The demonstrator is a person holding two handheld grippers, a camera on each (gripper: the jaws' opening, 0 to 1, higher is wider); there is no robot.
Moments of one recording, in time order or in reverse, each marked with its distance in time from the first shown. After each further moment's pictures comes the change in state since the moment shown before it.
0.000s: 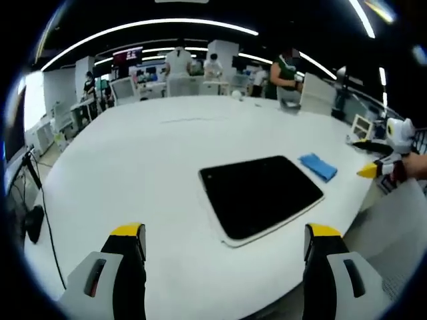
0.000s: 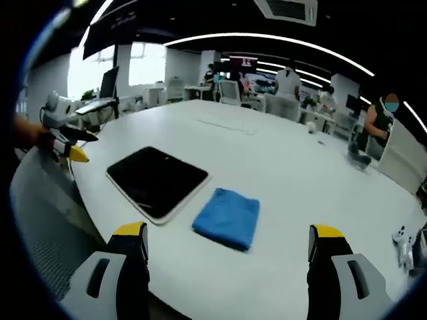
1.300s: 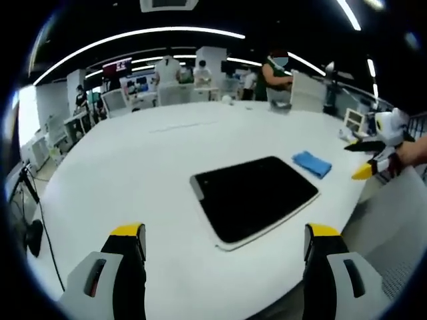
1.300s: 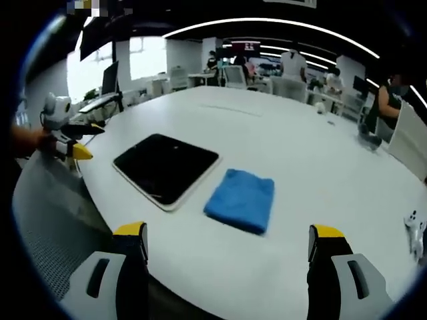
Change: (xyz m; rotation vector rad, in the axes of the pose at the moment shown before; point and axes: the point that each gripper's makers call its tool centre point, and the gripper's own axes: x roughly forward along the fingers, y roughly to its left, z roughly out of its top) left arm 0.003 -0.010 -0.001 0.071 -0.011 -0.038; right arm 0.005 0.014 -0.025 0.065 0.099 0.058
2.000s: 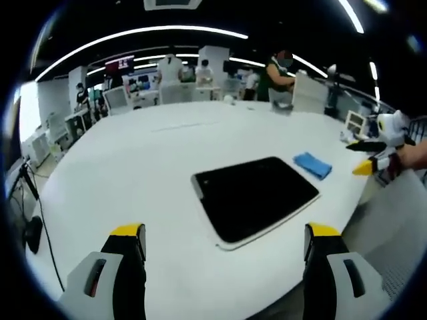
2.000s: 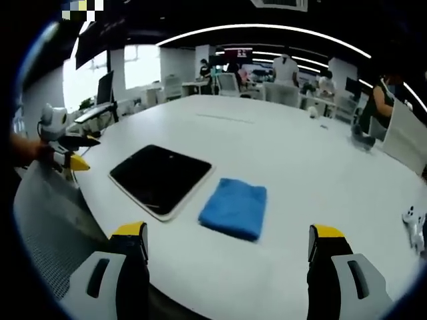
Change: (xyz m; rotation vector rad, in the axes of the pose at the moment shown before) left arm 0.000 0.001 0.000 -0.012 -0.003 0.006; right arm -0.003 -0.011 0.010 0.042 -0.064 -0.038
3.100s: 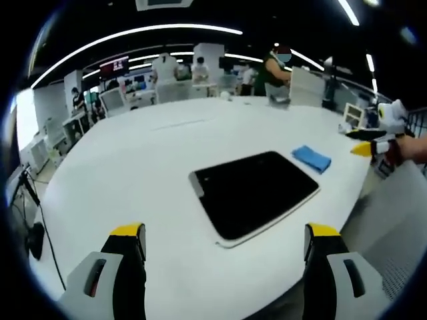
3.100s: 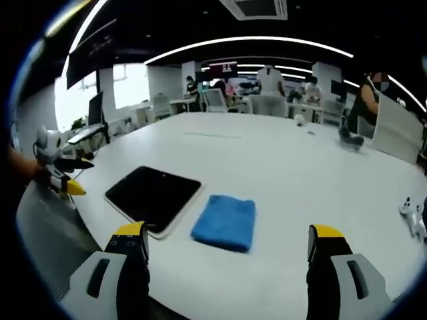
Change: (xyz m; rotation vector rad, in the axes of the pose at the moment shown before) left arm -0.002 -0.003 -0.003 0.032 0.023 -0.007; right arm -0.007 -0.009 0.017 0.067 -0.086 -0.040
